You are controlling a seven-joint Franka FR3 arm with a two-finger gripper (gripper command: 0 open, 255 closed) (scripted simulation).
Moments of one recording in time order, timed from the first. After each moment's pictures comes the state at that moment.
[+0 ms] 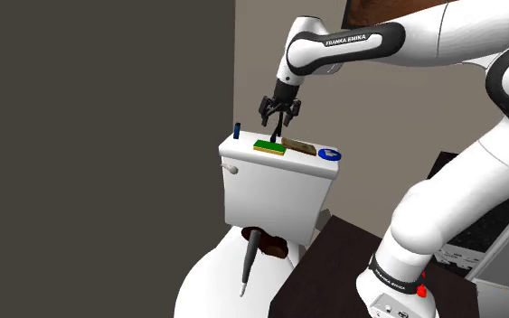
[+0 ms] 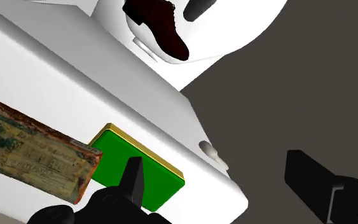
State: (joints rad) arm -0.13 -0.36 -0.02 -2.16 0.05 2.01 0.30
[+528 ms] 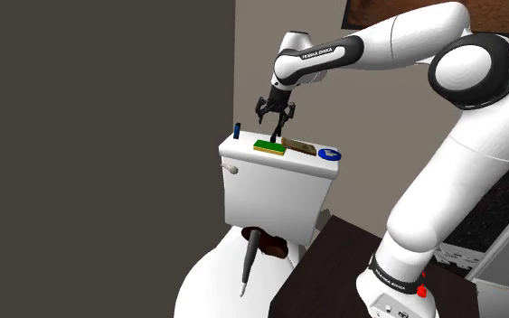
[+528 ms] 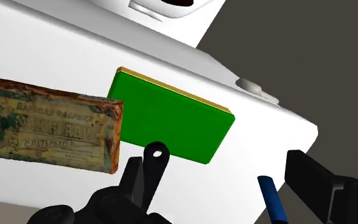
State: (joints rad) arm -0.21 -0.13 -0.04 -2.03 0.00 2.14 0.55
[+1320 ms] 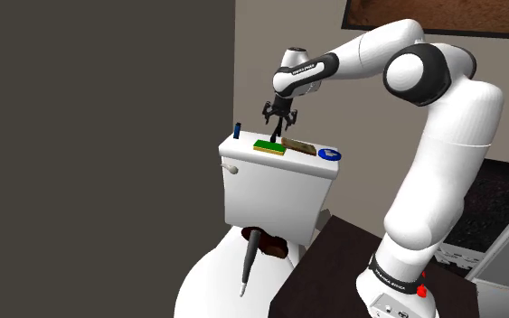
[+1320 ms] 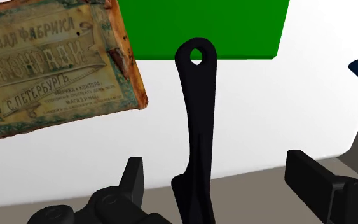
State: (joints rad) arm -0.29 0.10 -0.11 -1.89 -0.04 2.25 0.83
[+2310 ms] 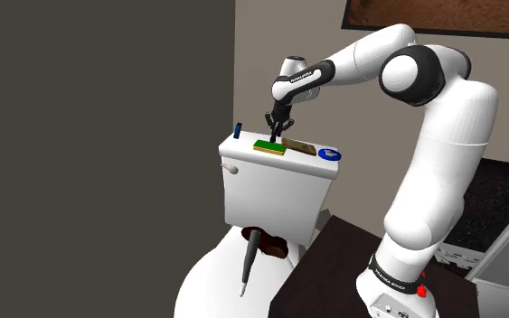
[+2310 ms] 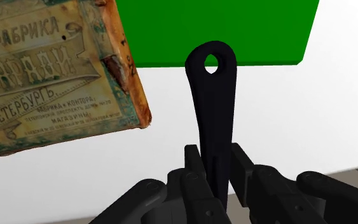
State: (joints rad) arm -0.29 0.13 -0.11 -1.93 -0.04 2.32 0.83
